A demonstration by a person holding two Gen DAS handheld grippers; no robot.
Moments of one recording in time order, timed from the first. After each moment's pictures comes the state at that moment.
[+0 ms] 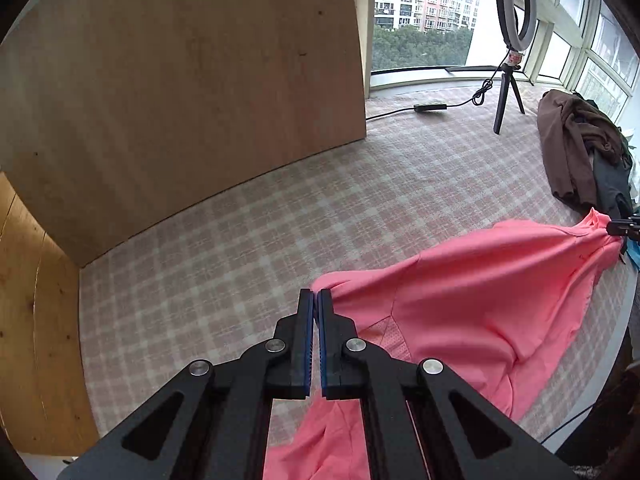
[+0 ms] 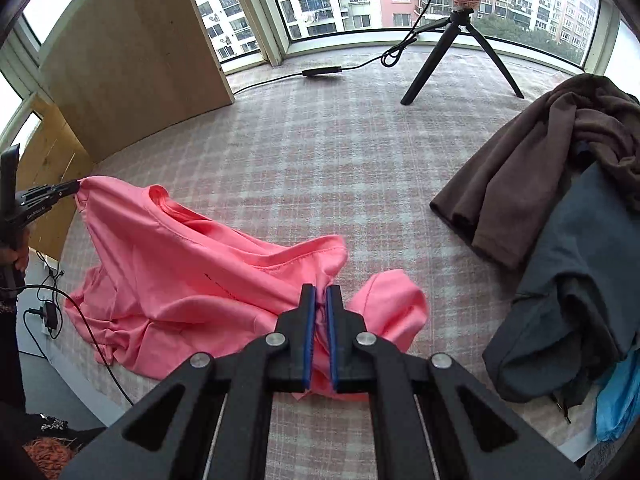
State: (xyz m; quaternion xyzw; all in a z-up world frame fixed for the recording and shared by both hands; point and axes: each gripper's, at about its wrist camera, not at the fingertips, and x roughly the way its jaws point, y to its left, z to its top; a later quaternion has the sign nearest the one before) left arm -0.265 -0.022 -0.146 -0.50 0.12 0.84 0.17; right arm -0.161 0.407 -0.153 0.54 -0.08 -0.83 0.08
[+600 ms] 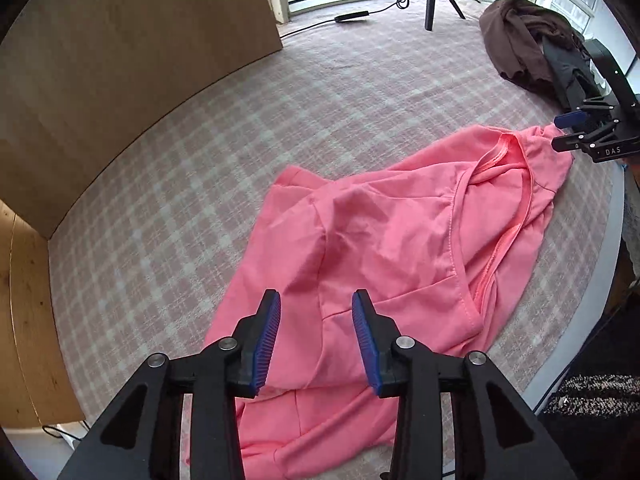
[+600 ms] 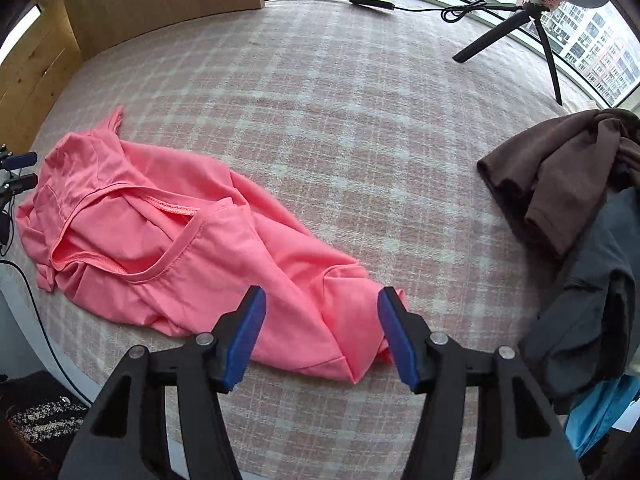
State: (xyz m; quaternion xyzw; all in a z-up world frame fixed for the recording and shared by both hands) left arm -0.197 0.041 -0.215 -0.55 0.22 0.77 0.24; right arm -0.160 0.357 -0.222 0.62 0.06 -0.78 0.07
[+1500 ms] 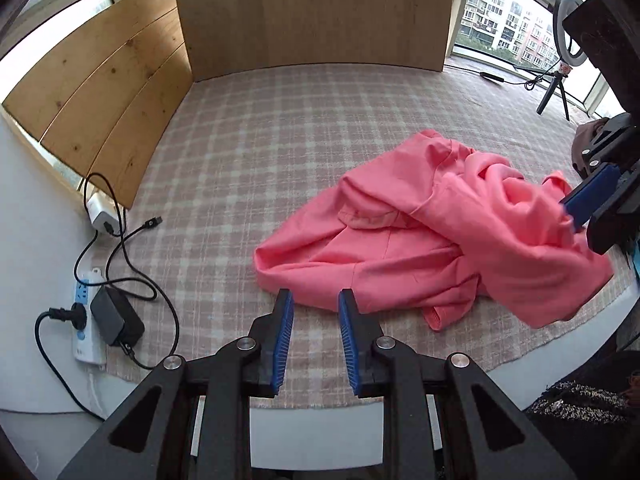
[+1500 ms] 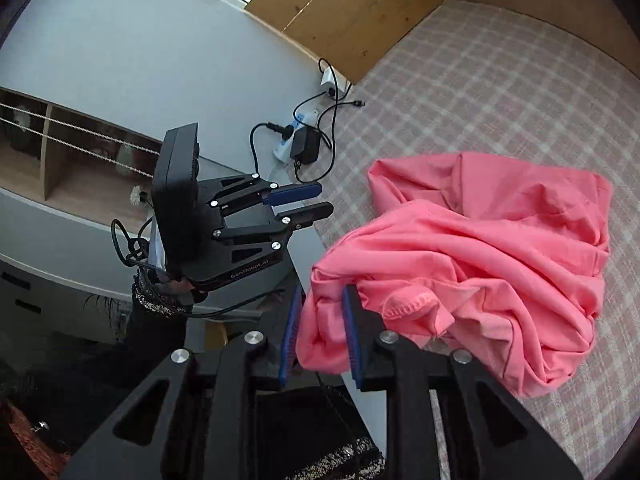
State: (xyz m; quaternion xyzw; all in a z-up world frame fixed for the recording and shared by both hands) left arm -0.049 -0.114 -0.175 -0.54 0.01 0.84 0.01; right arm -0.156 0.047 -0.112 0.63 0.03 -0.54 0.56
